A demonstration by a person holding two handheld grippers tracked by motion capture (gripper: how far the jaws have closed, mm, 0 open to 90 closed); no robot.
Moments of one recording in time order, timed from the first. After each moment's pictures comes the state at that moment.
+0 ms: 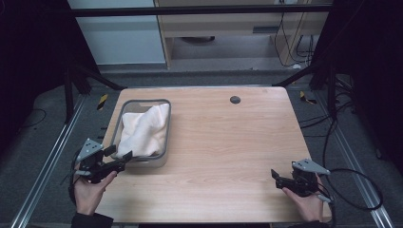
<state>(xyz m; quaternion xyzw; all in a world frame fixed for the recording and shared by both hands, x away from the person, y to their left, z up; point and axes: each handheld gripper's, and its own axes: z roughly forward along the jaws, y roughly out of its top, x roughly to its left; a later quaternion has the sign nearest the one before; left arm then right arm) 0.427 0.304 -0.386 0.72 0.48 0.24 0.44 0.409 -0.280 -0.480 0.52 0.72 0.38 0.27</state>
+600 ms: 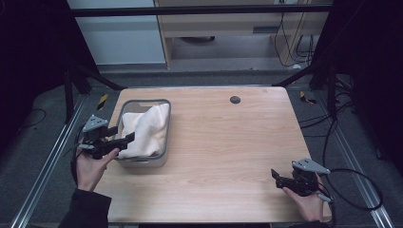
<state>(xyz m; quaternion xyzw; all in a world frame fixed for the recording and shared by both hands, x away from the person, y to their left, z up) 0.476 0.296 -0.349 0.74 0.48 0.23 0.42 0.411 -0.281 -0.479 0.52 0.72 0.38 0.27</state>
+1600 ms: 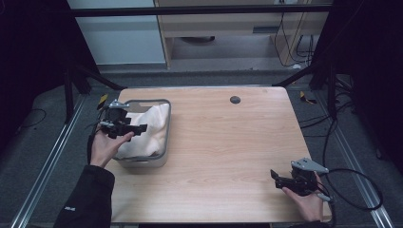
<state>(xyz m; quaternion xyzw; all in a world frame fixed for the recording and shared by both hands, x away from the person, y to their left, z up) 0.542 0.269 -0.351 0.79 0.48 0.18 0.33 0.413 -0.280 -0.481 0.51 0.73 0.37 0.26</state>
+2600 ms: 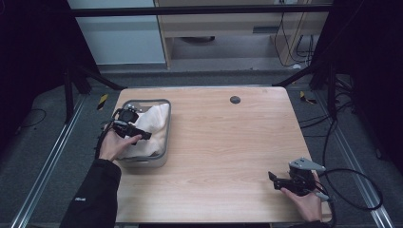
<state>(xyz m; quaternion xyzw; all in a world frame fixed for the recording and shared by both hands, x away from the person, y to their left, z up) 0.570 0.257 -0.390 0.83 0.50 0.14 0.22 0.416 -0.278 -0.485 0.51 0.74 0.37 0.24</state>
